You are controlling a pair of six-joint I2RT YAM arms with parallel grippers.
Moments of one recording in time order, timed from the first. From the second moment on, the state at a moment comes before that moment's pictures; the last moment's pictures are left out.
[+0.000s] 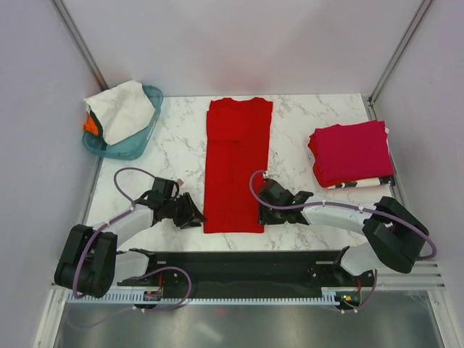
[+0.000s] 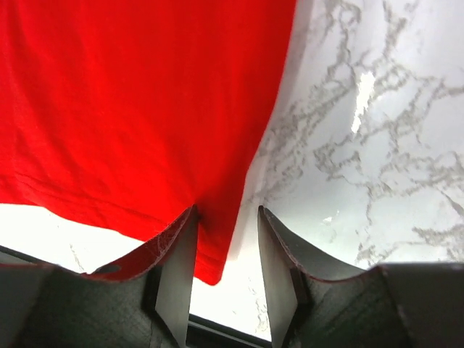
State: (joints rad) left arm -0.27 1.22 0.40 -0.24 0.48 -0.73; right arm 0.87 1.45 0.70 -0.29 0.10 0.77
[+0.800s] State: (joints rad) left arm -0.31 1.23 0.32 -0.13 0.53 -0.79; right arm 0.89 1.29 0.56 -0.32 0.10 0.88
